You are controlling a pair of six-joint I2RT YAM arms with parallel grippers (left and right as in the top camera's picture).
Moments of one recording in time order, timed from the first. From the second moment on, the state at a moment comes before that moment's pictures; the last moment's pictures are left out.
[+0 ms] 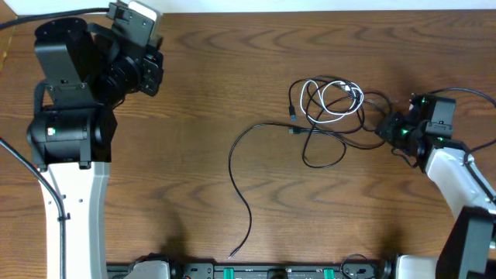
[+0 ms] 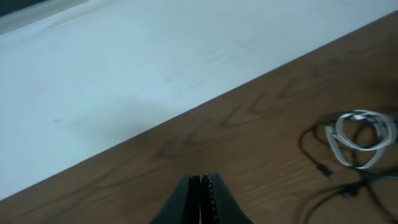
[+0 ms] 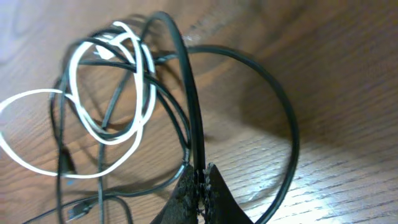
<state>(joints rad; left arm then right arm) 0.04 1.31 1.57 -0.73 0.39 0.37 -0.17 1.52 0.78 -0.22 -0.30 0.50</state>
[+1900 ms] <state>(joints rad) -0.41 1.94 1.57 -0.63 0.78 0.24 0.23 0.96 0.78 -0.23 -0.45 0.58</state>
